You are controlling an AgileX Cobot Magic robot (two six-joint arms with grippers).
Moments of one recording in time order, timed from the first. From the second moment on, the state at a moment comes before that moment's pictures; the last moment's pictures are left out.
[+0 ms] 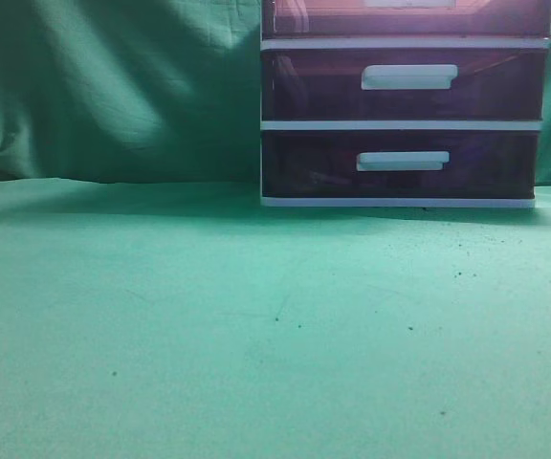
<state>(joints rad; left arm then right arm) 0.05 0.19 -0.26 -0.39 0.25 0.03 0.00 -0.01 0.03 0.04 0.38 -0.02</state>
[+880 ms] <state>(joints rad) -0.02 1.07 -0.48 -0.44 0.05 0.41 0.00 -0.01 0.03 0.04 0.38 -0.02</state>
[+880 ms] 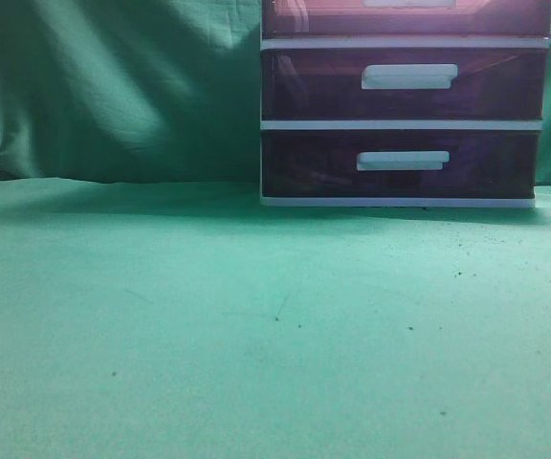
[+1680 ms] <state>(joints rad) -0.02 1.53 -0.77 -0.45 0.02 0.41 0.00 -0.01 0.03 0.04 0.38 -0.02</state>
